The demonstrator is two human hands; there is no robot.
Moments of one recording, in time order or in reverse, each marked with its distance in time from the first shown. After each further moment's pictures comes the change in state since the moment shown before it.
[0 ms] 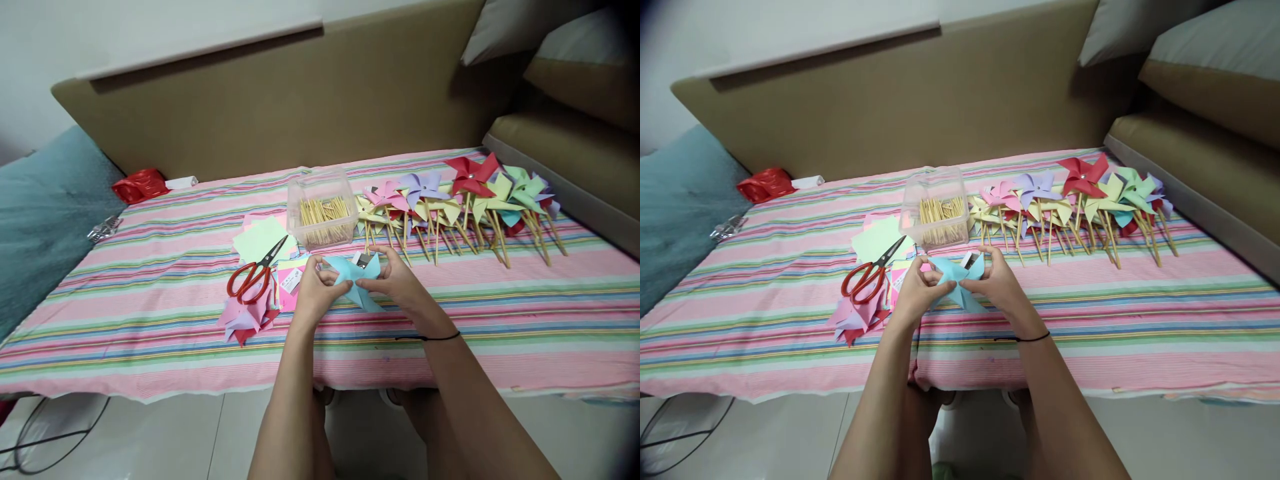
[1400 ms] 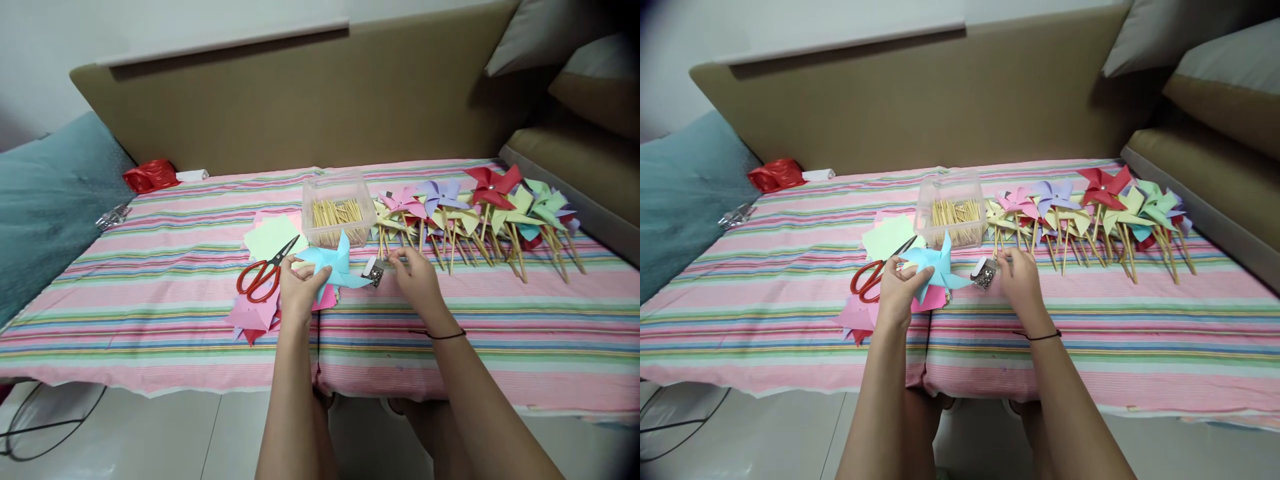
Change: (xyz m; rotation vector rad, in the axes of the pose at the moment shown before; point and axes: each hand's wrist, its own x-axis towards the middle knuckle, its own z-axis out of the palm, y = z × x) left_hand 0.003 0.006 -0.036 -0.201 0.358 0.097; right_hand 0.030 0.017 -0.019 -0.857 0.337 -0.566
